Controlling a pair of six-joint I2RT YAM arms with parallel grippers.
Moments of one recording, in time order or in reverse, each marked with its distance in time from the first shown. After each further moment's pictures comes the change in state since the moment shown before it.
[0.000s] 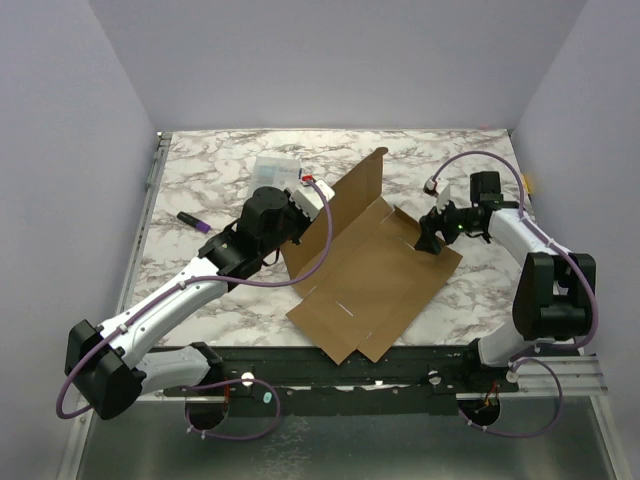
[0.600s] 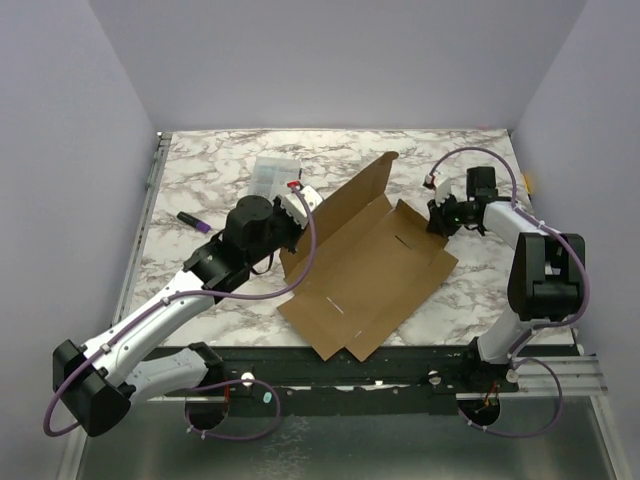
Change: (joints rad) left arm 0.002 -0.106 -0.049 0.008 0.097 -0.078; right arm 0.000 0.144 0.043 0.137 0.179 0.031
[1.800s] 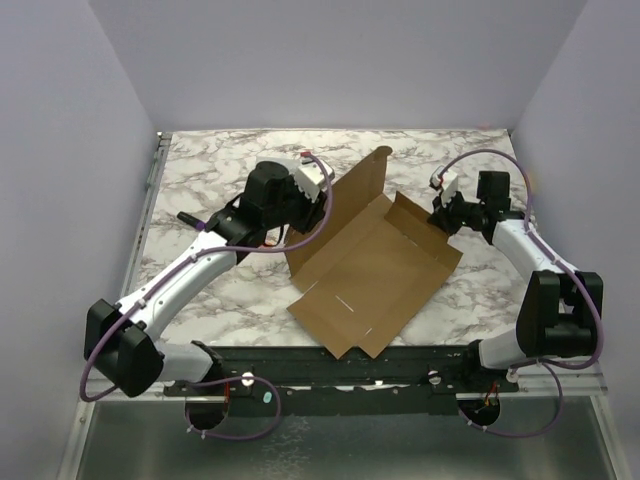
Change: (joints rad) left arm 0.115 0.226 0.158 -0.088 0.217 -0.083; right arm 0.000 -0.246 -0.132 0.133 -0.085 -0.023
